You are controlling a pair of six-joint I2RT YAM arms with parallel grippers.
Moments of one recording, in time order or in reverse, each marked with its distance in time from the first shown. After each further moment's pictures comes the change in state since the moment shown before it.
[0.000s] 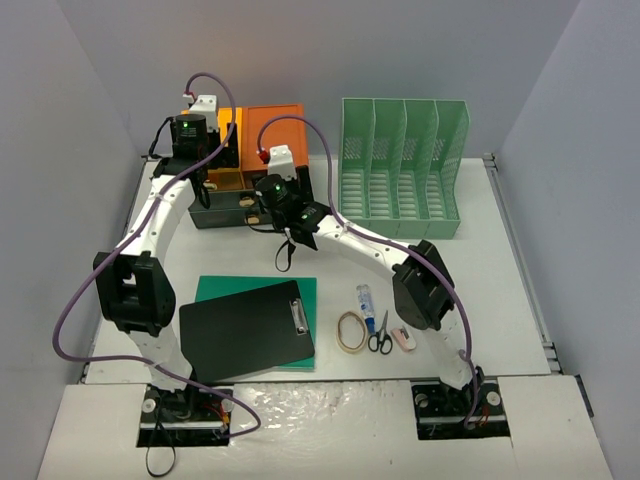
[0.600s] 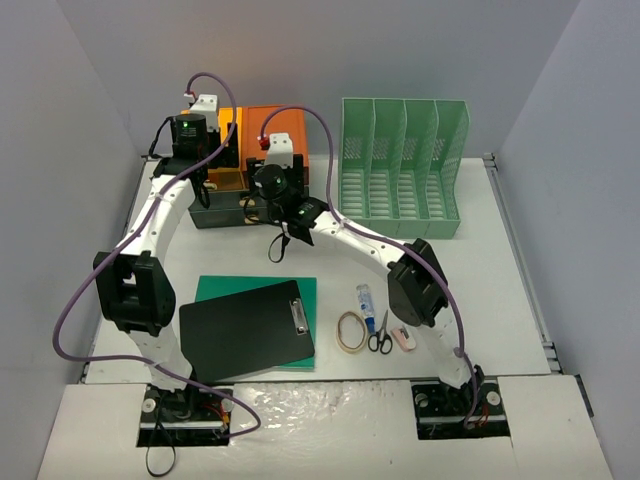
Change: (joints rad) left arm 0.001 0.001 -0.001 0.006 0.002 0.015; right arm -0.014 0.050 0.082 0.156 -0.027 0.027
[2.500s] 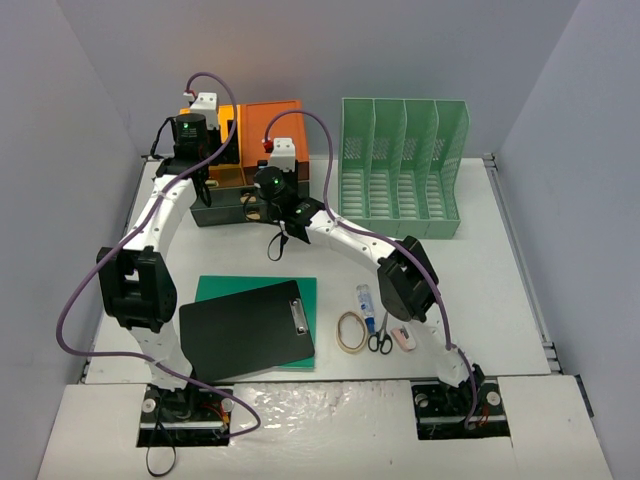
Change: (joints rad) left arm 0.008 0.031 -0.006 0.088 0.009 0.000; right arm -0.025 0.093 0.054 -0.024 0.015 0.082
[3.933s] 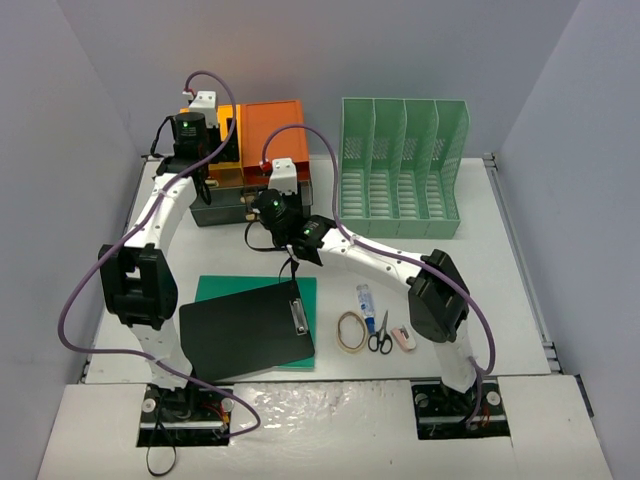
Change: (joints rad) left arm 0.006 0.023 0.017 0.015 0.011 -0.010; right arm 0.117 -0.276 -0.283 -0.151 0.021 0.060
